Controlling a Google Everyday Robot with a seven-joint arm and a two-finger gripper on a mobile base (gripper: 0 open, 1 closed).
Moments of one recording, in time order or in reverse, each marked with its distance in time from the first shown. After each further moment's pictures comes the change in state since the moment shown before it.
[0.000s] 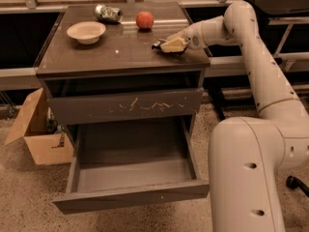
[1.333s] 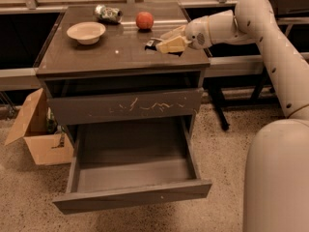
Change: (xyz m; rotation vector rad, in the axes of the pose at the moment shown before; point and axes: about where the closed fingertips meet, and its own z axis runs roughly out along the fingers) arm -0.035 0.091 -0.041 -0.180 -0.063 -0.063
